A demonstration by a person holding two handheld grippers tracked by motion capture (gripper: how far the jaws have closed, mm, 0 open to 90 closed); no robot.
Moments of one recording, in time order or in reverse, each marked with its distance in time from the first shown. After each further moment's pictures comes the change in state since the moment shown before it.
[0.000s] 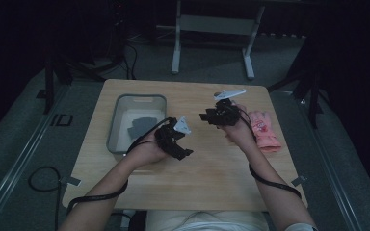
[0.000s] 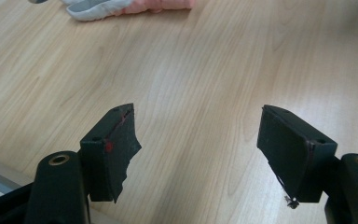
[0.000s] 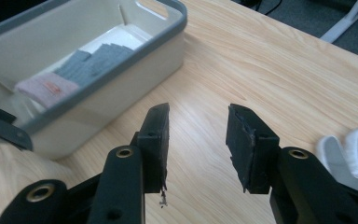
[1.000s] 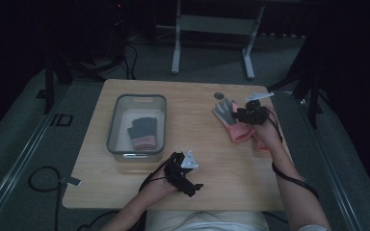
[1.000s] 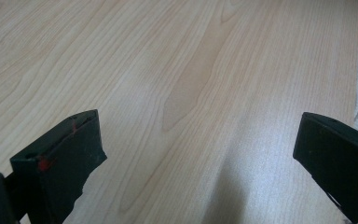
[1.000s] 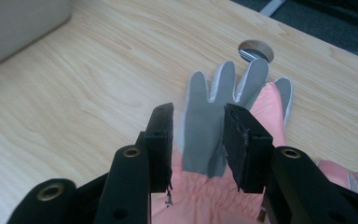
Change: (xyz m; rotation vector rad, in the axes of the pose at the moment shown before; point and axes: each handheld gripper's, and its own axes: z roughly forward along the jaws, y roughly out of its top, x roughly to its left) left arm -0.075 -0.053 0.061 -0.109 -0.044 -0.092; right arm -0.101 -0.053 -0.019 0.047 -0.184 0.026
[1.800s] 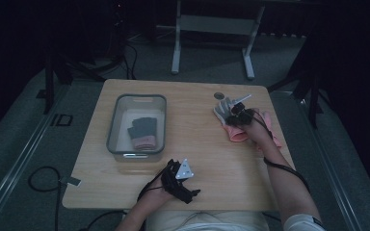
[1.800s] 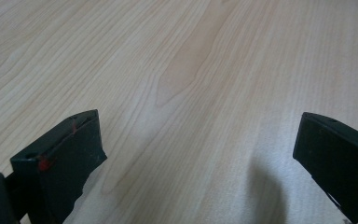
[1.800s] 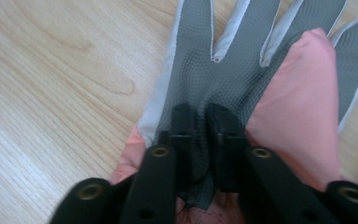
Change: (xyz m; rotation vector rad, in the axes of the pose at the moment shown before) left arm -0.009 -0.030 0.011 -0.055 0.016 0.007; right arm -0.015 -0.014 0.081 0.235 0.008 -0.088
